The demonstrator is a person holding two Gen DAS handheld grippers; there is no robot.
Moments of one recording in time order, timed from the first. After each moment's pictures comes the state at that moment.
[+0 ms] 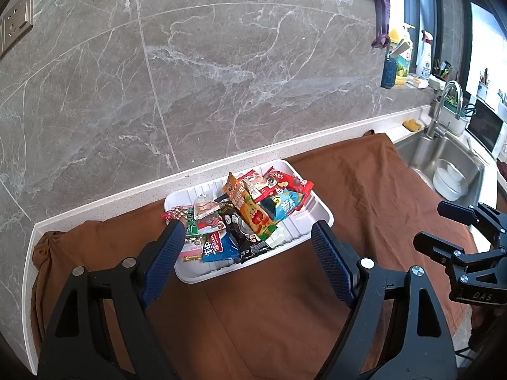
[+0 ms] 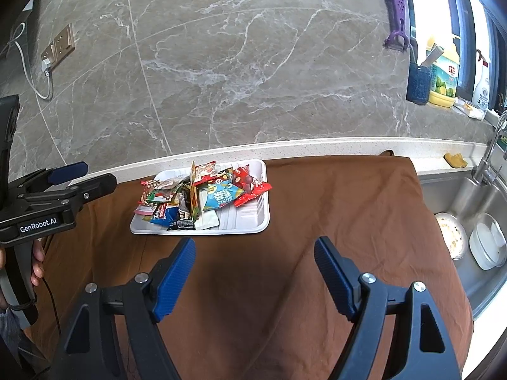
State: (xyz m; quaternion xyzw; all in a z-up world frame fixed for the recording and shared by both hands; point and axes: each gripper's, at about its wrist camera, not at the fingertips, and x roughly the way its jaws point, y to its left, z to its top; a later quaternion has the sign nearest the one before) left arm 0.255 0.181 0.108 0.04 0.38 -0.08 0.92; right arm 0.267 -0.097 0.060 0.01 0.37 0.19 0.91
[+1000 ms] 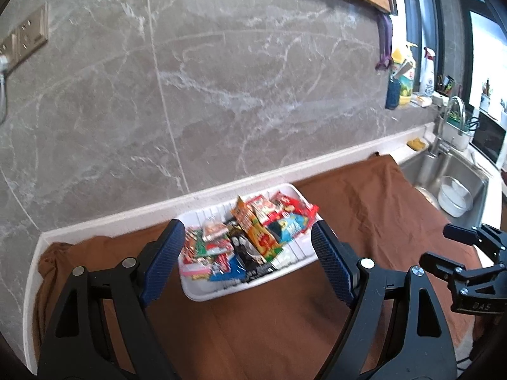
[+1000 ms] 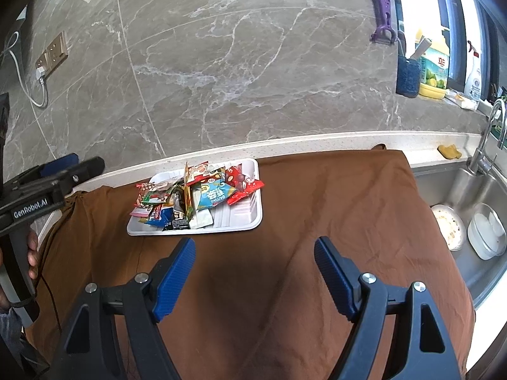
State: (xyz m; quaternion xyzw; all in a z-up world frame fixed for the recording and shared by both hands) left arm 0.250 0.186 0.124 0.04 0.32 -0.07 0.94; right arm 0.264 -0.111 0.057 0.02 0.37 0.17 0.91
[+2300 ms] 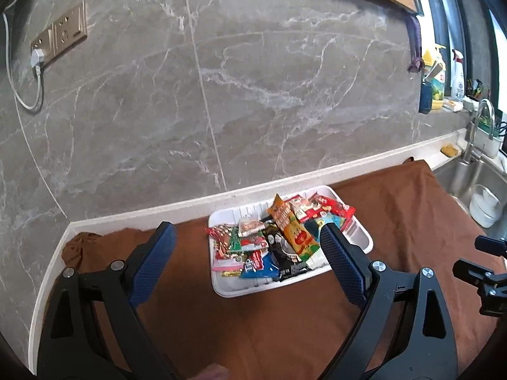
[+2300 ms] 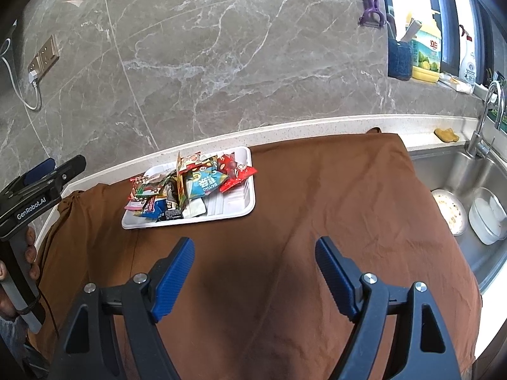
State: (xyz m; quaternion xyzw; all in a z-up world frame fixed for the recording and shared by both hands) left arm 0.241 0.203 0.104 0.05 0.31 0.01 0.95; right arm 0.259 -0.119 0.042 0.04 0.39 0.16 0.91
